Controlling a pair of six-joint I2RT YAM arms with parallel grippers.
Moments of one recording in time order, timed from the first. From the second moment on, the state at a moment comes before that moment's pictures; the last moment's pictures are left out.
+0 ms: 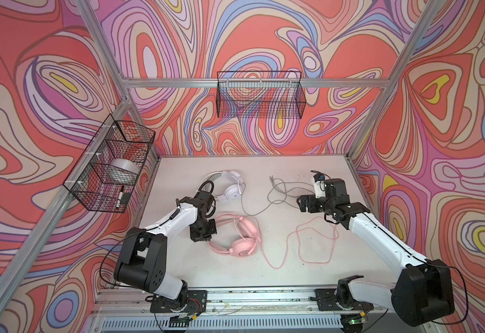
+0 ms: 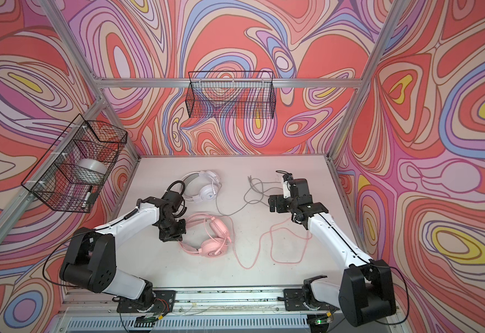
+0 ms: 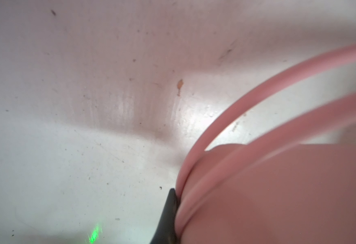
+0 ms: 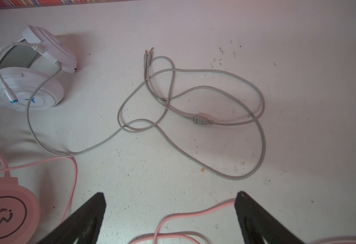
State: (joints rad) left arm -0.29 1.50 0.95 -0.99 0.13 -0.53; right arm 0.21 1.25 0.88 -0.40 -0.11 0.13
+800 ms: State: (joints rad) left arm -0.26 1.45 1.27 -1.09 0.33 -0.44; right arm 0.34 1.47 0.91 -0.37 -0.33 0.18
